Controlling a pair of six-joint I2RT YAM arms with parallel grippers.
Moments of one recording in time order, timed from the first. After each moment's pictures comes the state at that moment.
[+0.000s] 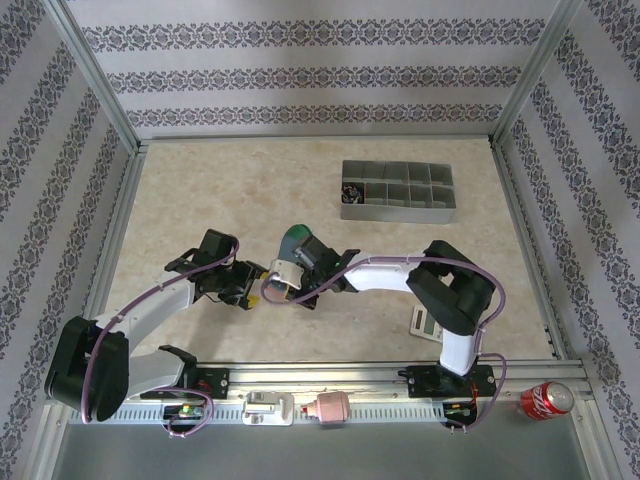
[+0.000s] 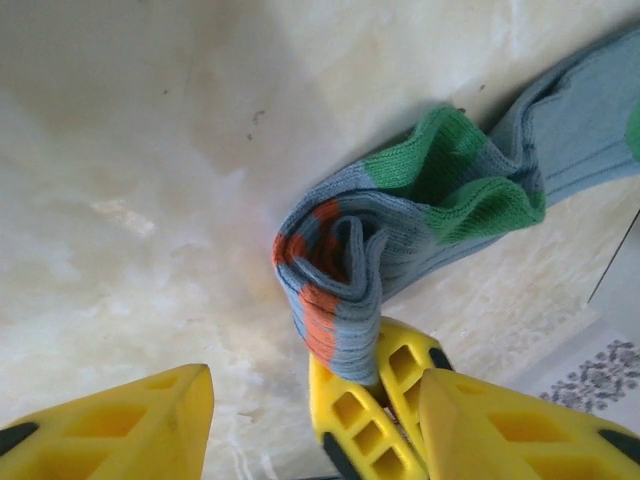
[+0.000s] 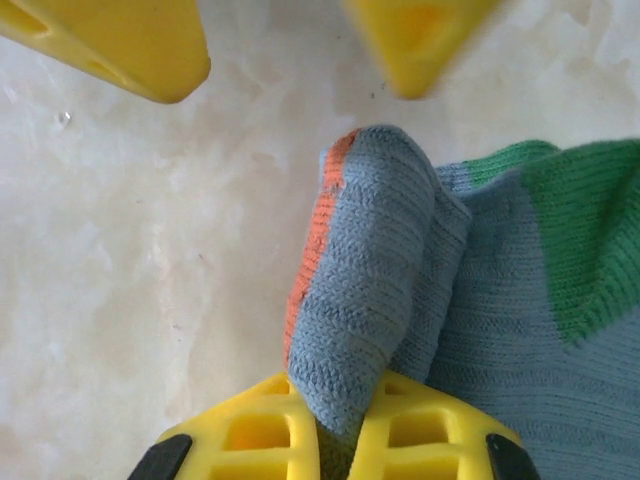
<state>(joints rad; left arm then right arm) -0.33 1.19 0.60 -0.49 0.44 -1.46 0.89 1.85 1.02 -0.16 -0.39 -0.34</state>
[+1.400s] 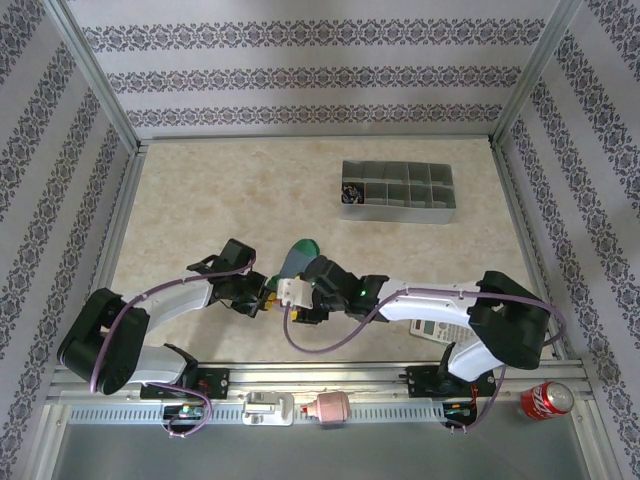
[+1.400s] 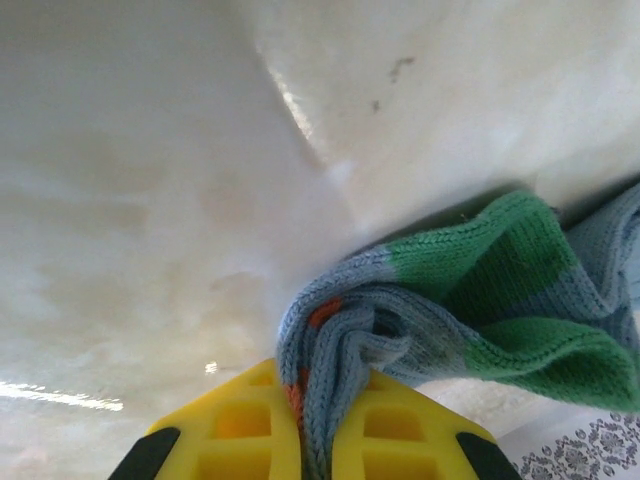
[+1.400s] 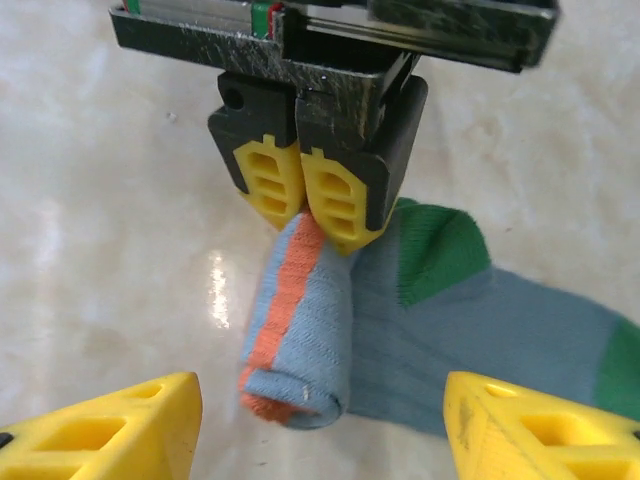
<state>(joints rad) -0.46 1.35 0.55 -0.36 0.41 -1.63 1.08 1.52 0.79 -0.06 -0.03 -0.49</state>
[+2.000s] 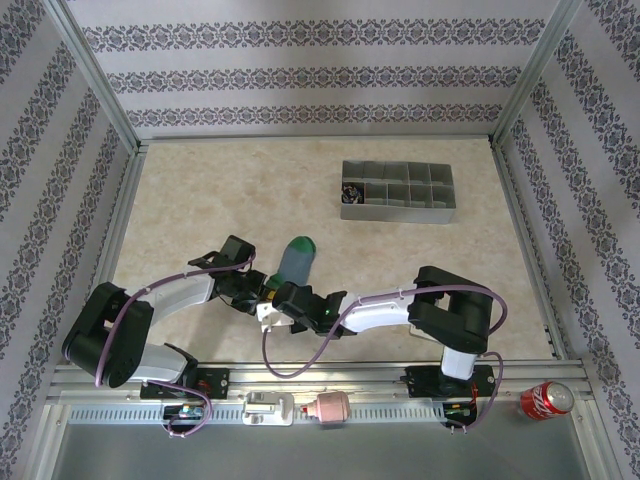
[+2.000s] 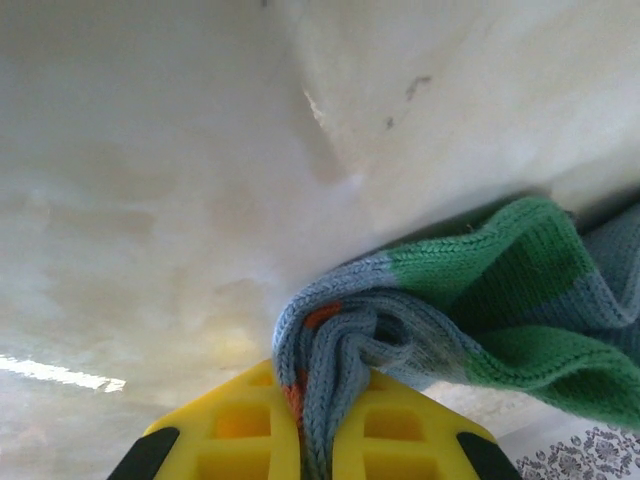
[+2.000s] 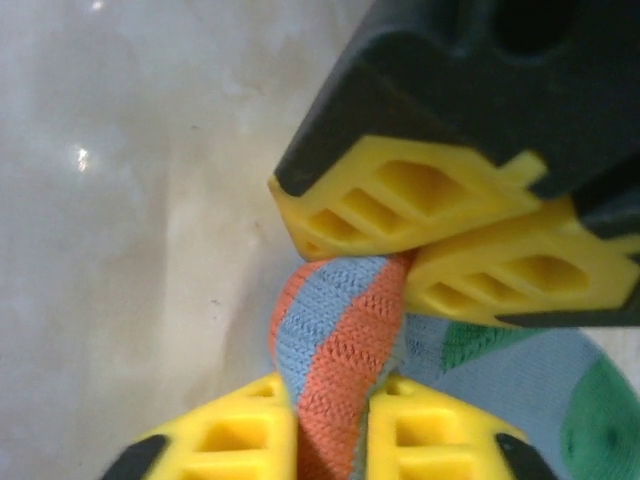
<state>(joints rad) -0.43 1.38 0.58 -0.39 0.44 -1.63 1.21 1.80 0.89 0.01 0.30 -0.66</state>
